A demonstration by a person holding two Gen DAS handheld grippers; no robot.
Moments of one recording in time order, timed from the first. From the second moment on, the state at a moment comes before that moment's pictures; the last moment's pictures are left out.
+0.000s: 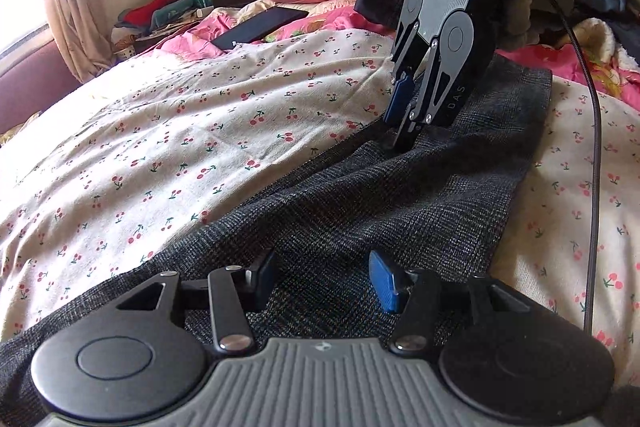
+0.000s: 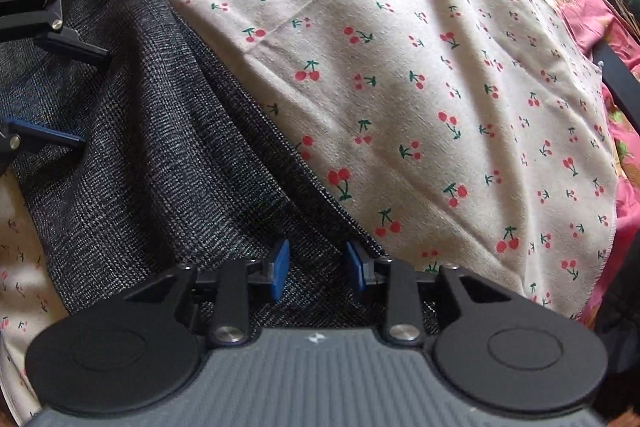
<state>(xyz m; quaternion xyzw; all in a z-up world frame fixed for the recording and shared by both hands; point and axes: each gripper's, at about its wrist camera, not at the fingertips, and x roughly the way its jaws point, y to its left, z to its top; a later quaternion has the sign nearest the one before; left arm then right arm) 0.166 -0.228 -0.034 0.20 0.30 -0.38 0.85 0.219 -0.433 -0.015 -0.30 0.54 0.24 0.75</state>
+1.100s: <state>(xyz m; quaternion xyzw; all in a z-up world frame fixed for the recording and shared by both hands) 0.142 -0.269 -0.036 0.28 0.28 -0.36 0.84 -0.007 -0.630 0.002 0.35 0.30 -0.13 0.88</state>
